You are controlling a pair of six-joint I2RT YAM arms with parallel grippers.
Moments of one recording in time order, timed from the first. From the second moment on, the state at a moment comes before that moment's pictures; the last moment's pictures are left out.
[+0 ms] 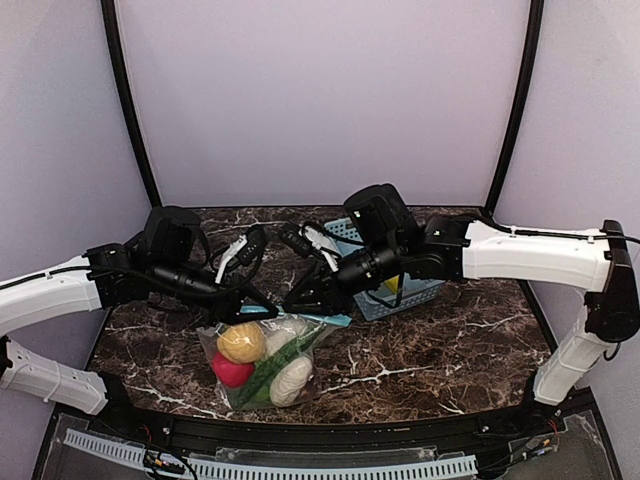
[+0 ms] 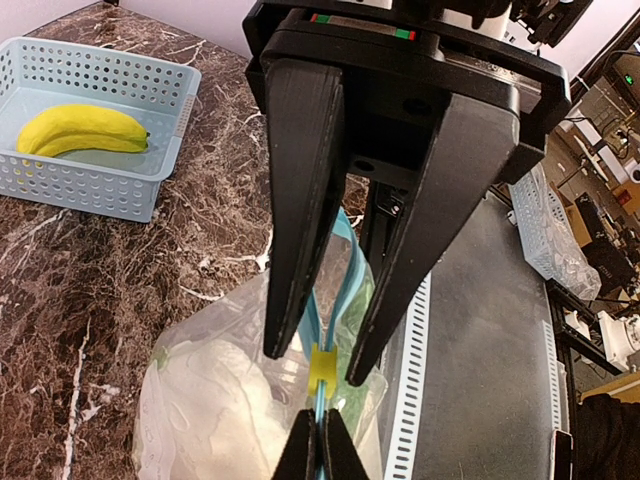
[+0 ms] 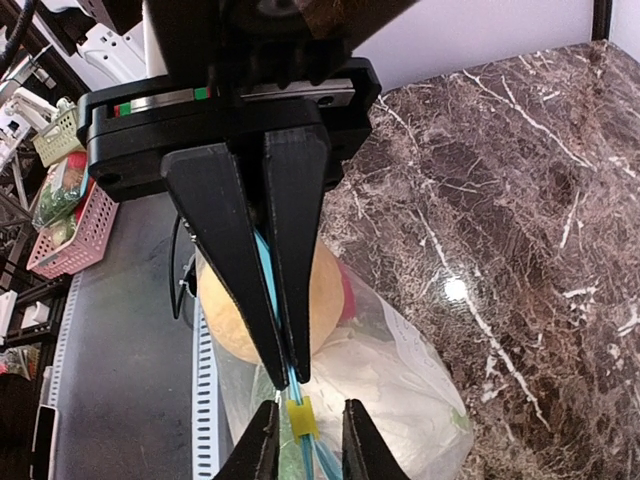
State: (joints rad) left arm -0.83 1.11 0.89 -0.37 0.63 -0.14; right arm 1.07 1.62 1.35 -0.32 -0.56 0.08
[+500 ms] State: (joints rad) left arm -0.83 1.11 0.90 -0.38 0.63 -0.14; right arm 1.07 1.64 1.35 -0.32 -0.60 0.09
